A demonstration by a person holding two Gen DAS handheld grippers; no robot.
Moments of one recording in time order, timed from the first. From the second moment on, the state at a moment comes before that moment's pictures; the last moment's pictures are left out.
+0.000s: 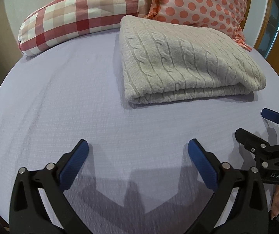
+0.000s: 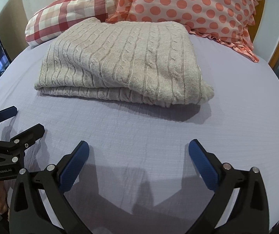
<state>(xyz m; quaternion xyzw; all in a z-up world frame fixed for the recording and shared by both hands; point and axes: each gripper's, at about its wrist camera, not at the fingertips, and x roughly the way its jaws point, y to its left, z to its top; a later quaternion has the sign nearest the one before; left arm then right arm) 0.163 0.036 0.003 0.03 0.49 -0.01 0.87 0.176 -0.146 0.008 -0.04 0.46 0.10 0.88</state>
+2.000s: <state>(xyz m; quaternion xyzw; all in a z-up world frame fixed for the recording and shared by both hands) 0.163 0.040 0.003 0.02 0.49 0.01 0.87 0.174 -0.148 0.008 -0.04 0.46 0.09 0.88</state>
